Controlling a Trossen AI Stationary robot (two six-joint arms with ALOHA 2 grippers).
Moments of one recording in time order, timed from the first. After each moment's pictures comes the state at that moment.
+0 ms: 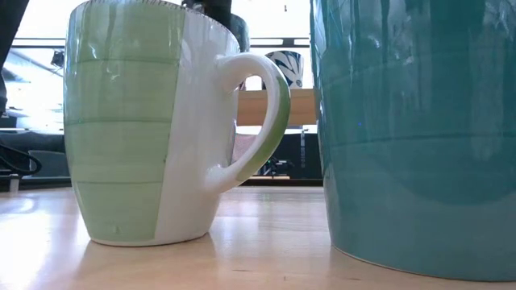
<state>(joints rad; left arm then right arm) -0.05 1.85 1.99 -1.41 -0.06 -0.57 0.12 0.80 0.93 0.02 0.14 0.42</state>
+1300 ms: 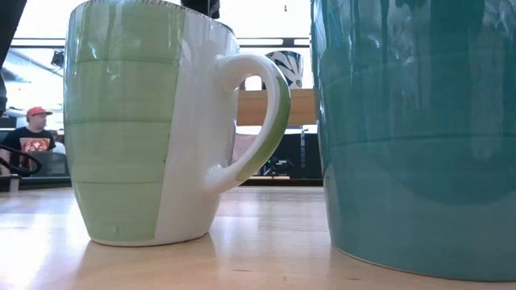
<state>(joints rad) -0.04 1.83 1.99 -1.53 -0.13 -0.12 0.12 0.80 0.93 0.03 0.14 0.44</state>
